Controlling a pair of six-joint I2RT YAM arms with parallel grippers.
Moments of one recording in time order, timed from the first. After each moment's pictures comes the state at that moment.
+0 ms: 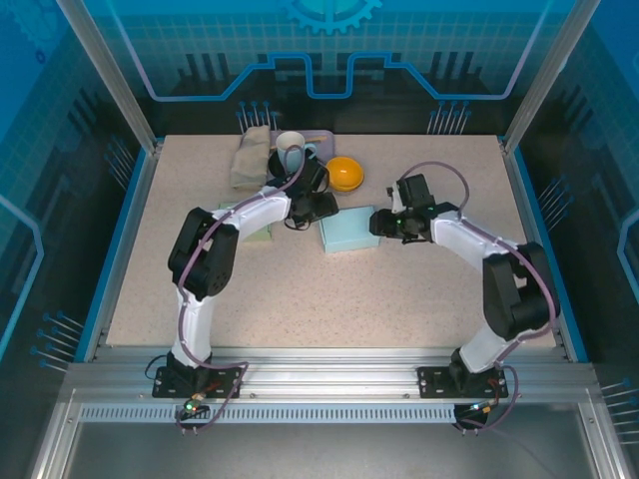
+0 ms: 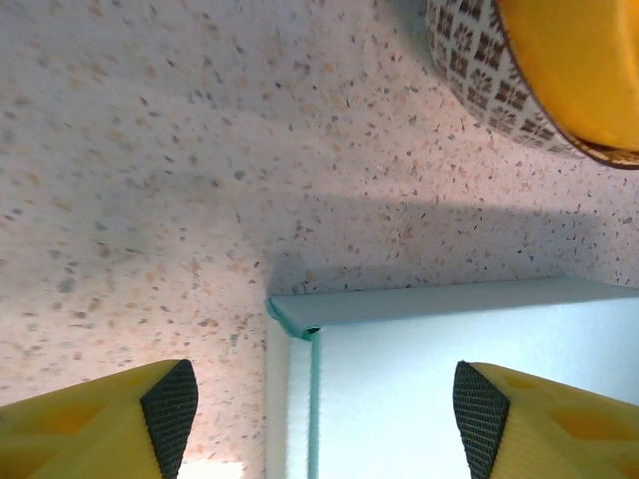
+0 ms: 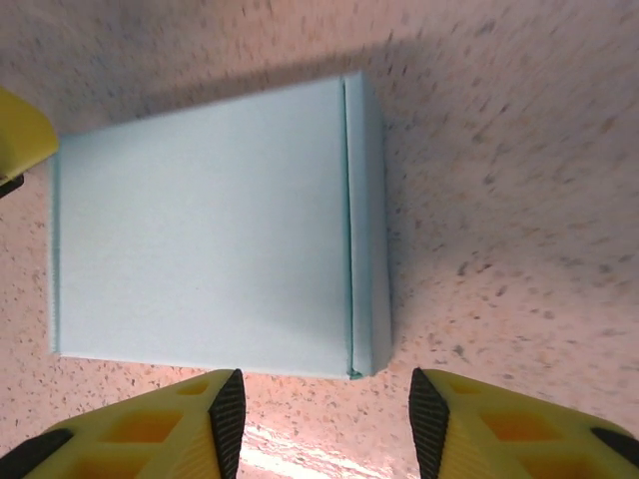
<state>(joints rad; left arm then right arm) -0.49 2.07 1.58 -0.54 0.01 -0.81 0.31 1.61 1.06 -0.41 -0.17 0.36</state>
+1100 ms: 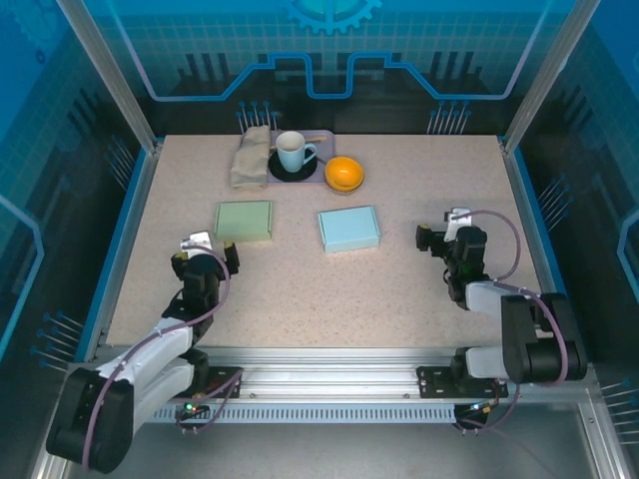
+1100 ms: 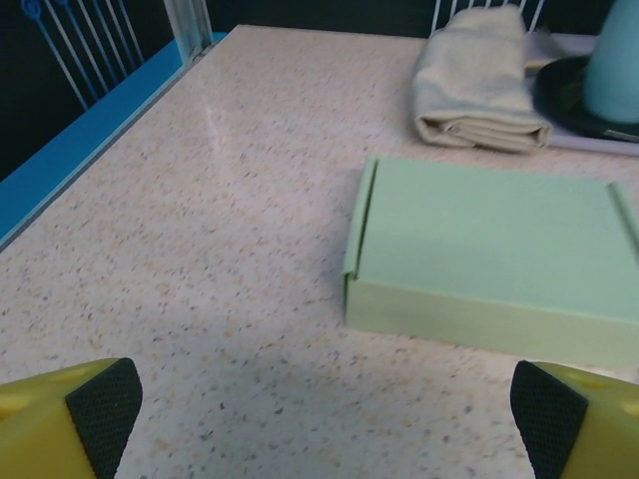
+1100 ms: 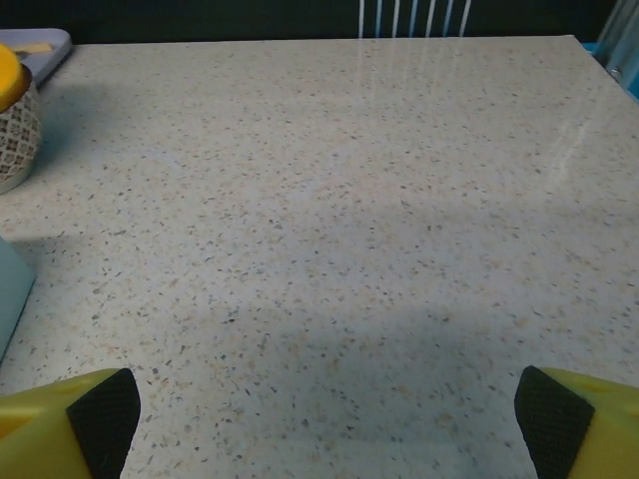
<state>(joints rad) -0.20 0.92 0.18 0.31 -0.49 -0.20 0.02 1.38 0.33 0.64 0.04 0.02</state>
